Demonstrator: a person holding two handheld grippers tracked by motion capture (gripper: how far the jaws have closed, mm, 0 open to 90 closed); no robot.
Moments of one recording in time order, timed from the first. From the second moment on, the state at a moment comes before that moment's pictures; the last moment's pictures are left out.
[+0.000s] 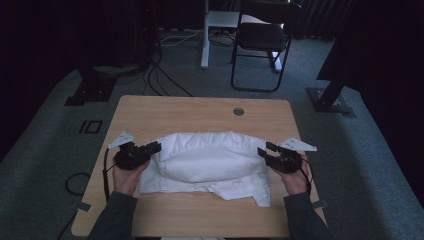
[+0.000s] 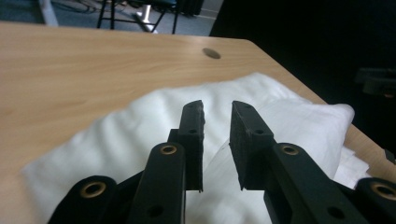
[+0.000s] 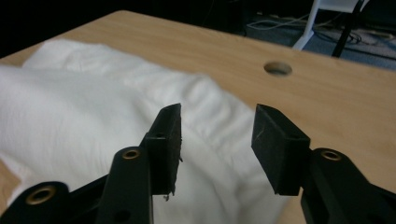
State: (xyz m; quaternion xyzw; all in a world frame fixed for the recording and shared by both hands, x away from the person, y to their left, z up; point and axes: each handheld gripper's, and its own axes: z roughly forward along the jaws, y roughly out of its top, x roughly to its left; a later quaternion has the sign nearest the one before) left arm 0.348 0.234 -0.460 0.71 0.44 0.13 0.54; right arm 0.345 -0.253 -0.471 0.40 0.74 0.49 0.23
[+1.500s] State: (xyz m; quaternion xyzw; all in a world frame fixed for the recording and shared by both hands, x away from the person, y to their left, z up) left arm 0.335 0.206 -0.552 0.73 0.53 0.20 0.37; right arm 0.333 -0.195 -0.555 0.42 0.81 0.35 0.19
